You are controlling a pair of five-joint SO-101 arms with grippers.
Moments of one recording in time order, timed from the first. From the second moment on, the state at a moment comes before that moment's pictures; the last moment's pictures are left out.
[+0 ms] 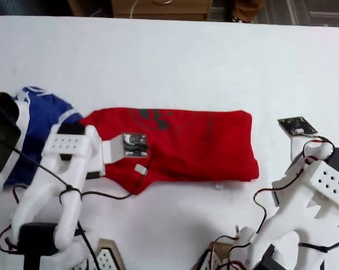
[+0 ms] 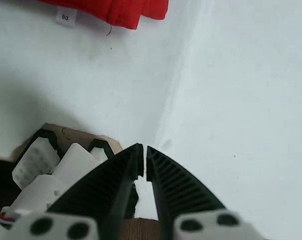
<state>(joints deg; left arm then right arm) -6.2 -17.1 43.9 69.6 -77.8 35.9 -33.8 33.1 100.0 50.7</state>
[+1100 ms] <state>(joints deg) -2.4 27.3 -22.0 84.0 -46.2 35.9 -33.8 33.1 100.0 47.6</state>
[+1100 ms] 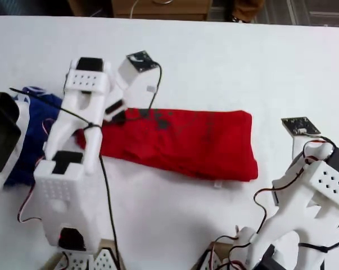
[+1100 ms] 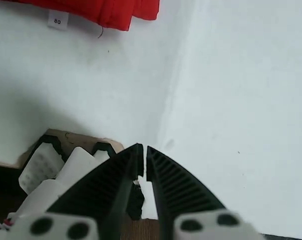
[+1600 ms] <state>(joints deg) -2.9 22.9 -25.5 101.3 -54.2 35.9 -33.8 33.1 100.0 47.6</state>
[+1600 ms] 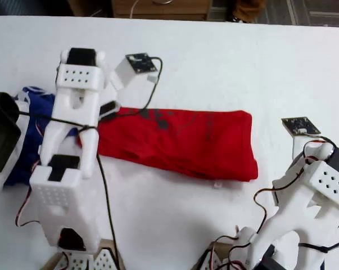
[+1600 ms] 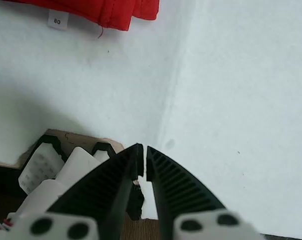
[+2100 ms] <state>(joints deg) 2.1 4.5 10.1 96.6 -71.3 36.0 -33.8 33.1 99.9 47.6</state>
